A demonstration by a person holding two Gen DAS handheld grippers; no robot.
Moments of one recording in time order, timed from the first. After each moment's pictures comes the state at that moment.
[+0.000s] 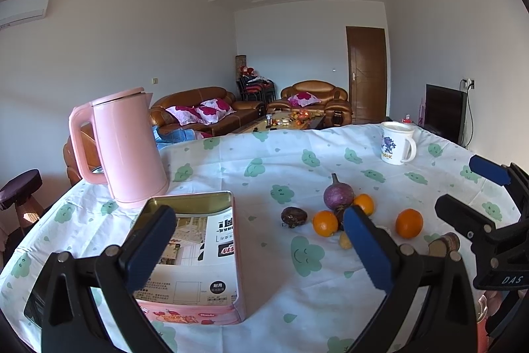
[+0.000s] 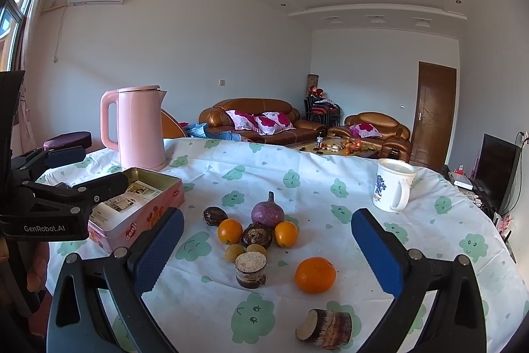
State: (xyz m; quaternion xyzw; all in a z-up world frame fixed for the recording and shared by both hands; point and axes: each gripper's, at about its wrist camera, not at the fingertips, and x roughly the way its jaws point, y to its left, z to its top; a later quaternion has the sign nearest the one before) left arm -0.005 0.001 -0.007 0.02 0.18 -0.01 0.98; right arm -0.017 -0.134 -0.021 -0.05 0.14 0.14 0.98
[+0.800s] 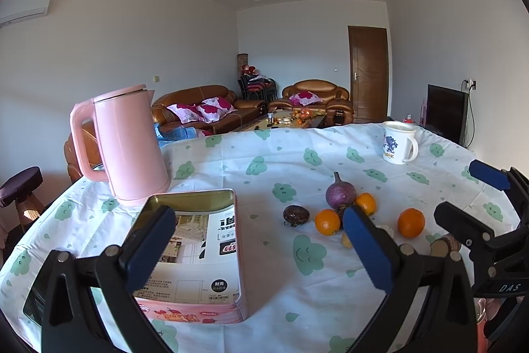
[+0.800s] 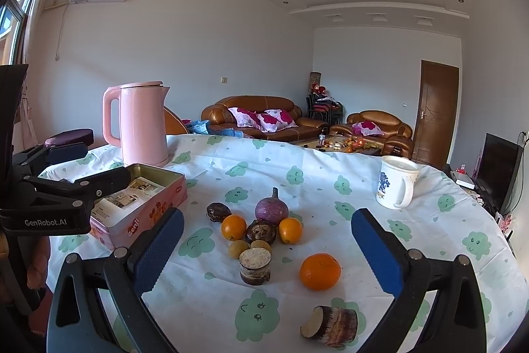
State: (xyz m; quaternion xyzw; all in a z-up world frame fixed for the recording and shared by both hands) left arm -0.005 0.003 -0.007 0.02 0.18 -0.01 0.98; right arm -0.017 -0.131 -0.026 -0.05 0.14 0.15 0.98
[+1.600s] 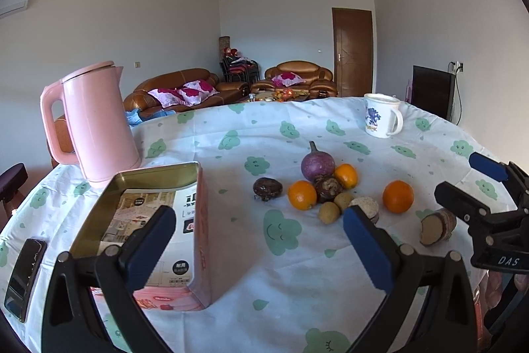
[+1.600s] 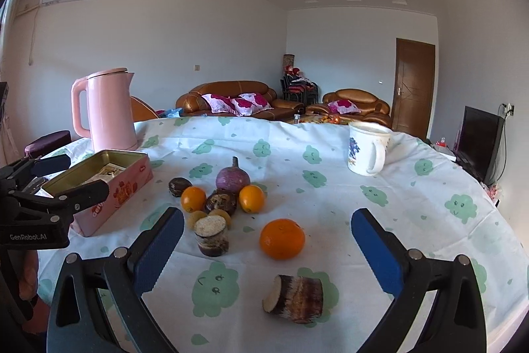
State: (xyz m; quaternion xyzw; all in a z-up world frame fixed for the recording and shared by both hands) left arm 0.011 -0.024 -0.044 0.03 0.23 -0.05 0.97; right arm -0.007 -0.170 -0.058 -0.02 0.19 0.09 0.98
